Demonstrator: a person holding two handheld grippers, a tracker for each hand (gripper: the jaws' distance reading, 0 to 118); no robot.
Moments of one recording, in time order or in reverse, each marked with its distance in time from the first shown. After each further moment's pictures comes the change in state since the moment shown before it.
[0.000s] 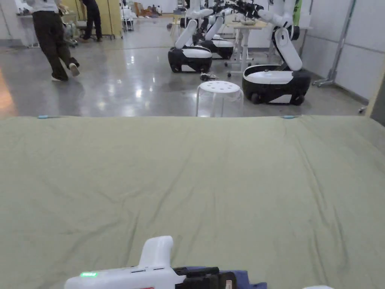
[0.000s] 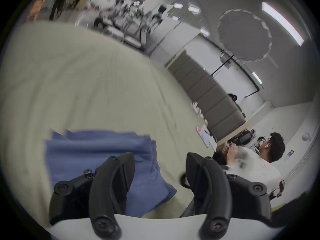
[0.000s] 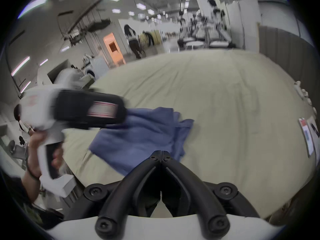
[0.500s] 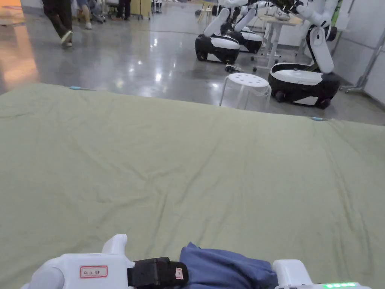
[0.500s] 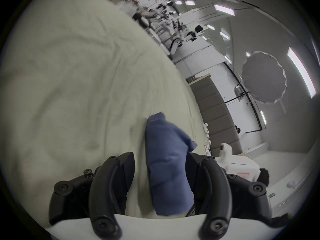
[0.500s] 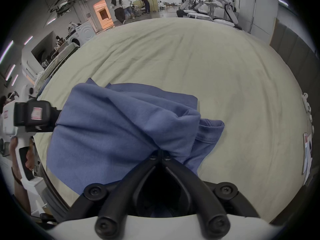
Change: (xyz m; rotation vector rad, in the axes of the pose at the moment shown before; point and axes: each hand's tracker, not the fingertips) left arm -0.145 -0.030 0.036 -0.033 0.026 0.422; right arm -0.018 0.028 -0.106 -0.216 -0.140 0.081
